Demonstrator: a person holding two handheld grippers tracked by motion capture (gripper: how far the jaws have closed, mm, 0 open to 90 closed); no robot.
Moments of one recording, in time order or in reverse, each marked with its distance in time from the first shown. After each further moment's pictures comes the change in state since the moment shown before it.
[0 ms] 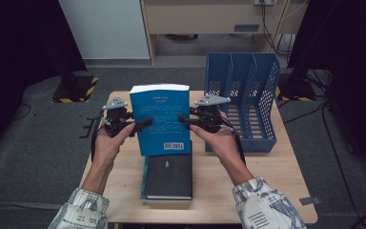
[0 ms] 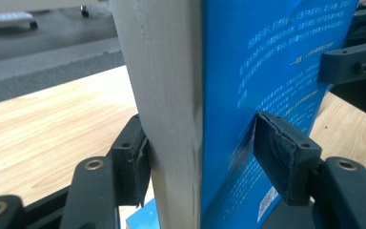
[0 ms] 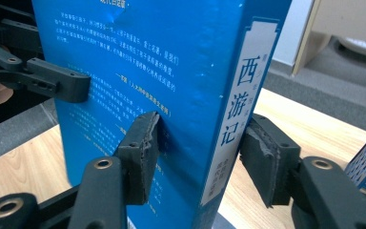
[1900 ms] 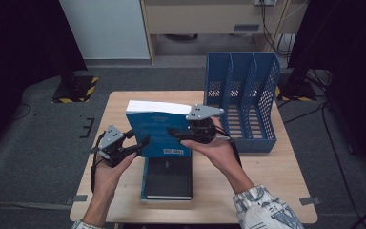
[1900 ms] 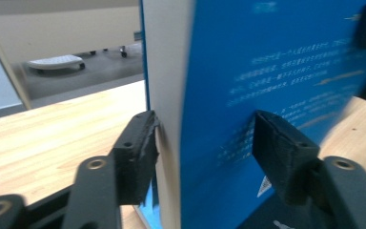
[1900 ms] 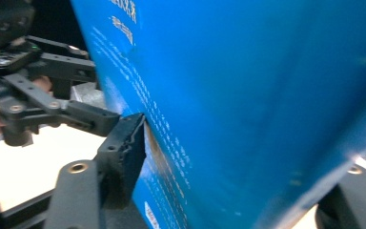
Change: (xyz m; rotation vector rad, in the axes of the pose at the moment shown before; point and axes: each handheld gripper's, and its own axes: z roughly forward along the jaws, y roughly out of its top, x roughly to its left) left arm -0.041 -0.066 -0.021 -0.167 0.151 0.058; right arm 0.036 -0.004 -0.011 -0.055 0.156 -0.187
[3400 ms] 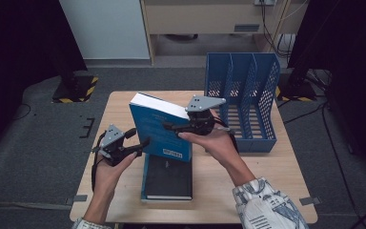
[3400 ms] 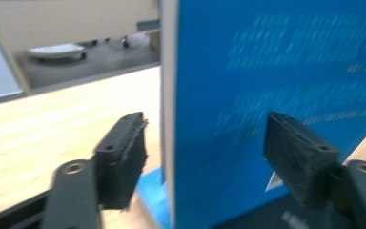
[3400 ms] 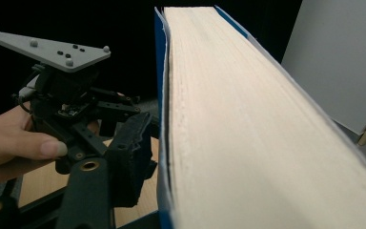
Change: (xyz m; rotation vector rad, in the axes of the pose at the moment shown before) left arm 0.007 -0.010 0.002 0.044 0.024 -0.017; right arm -0.004 0.029 -0.004 -0.075 0.114 -0.017
